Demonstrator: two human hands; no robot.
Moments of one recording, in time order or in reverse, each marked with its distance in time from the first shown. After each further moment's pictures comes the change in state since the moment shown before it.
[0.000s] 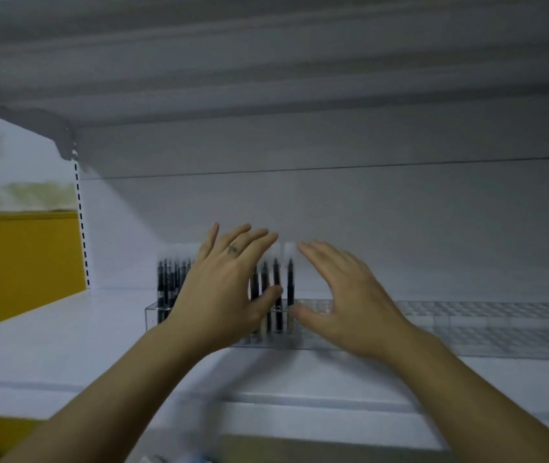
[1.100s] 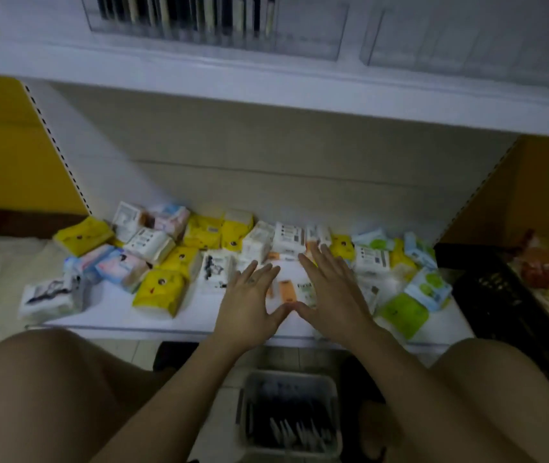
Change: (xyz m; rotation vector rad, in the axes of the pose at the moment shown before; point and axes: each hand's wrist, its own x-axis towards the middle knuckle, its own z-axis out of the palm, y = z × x) left_hand -0.343 0.155 0.153 -0.545 -0.616 -0.406; right_hand -0.337 -0.022 0.147 -0.146 -0.556 0.318
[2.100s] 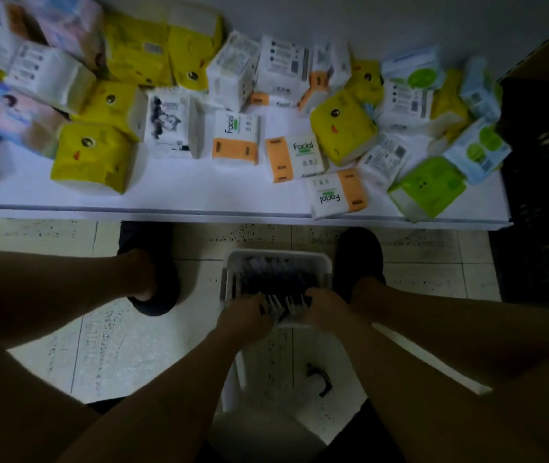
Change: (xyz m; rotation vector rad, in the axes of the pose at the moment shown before) left_hand -0.120 -0.063 0.214 -0.189 -0.906 -0.548; right_hand -0.121 0.046 0.220 0.479 -1.036 0.635
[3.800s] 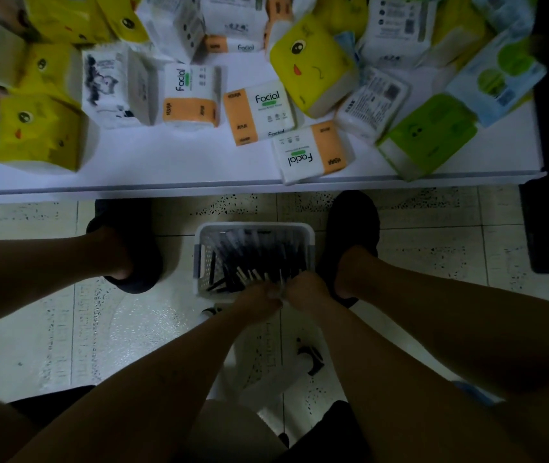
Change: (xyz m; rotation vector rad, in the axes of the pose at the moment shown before) left_hand 0.026 0.069 0.049 -0.078 -0.177 -0.170; right_hand 0.025 0.034 0.017 0.351 -0.013 0.193
